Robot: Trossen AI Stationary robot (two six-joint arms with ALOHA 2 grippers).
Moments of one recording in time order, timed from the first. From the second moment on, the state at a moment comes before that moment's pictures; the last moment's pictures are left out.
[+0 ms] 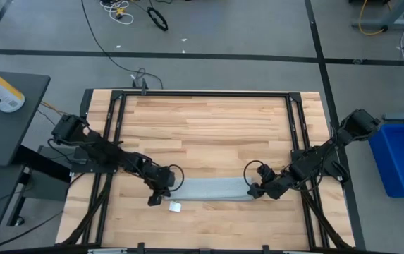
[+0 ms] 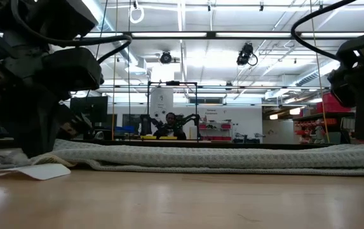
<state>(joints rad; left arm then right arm) -0.35 1.57 0.54 0.10 0.20 -0.40 0.63 1.31 0.41 -0.07 0.23 1.73</state>
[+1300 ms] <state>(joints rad) -0.33 1.57 0.53 0.10 0.24 -0.40 0.64 1.40 0.42 0.02 0.18 1.76</state>
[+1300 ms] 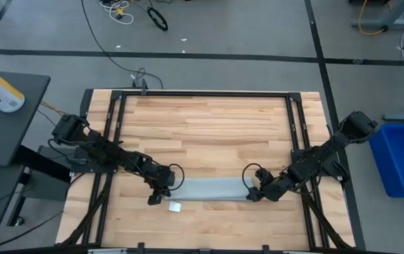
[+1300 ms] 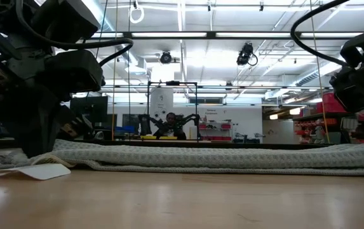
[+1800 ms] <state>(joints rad) -0.33 1.57 0.53 0.11 0.24 -0.39 0.63 1.46 0.42 0.08 0.23 1.75</state>
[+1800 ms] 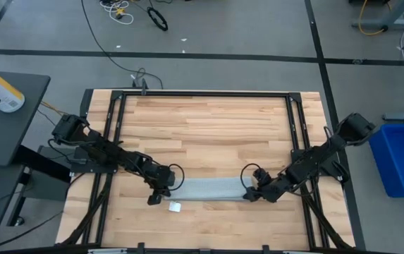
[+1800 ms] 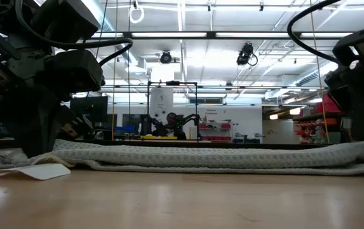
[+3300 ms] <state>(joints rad) -0.33 1.57 0.53 0.11 0.24 -0.38 0.63 1.48 0.67 -0.41 0.24 1.67</state>
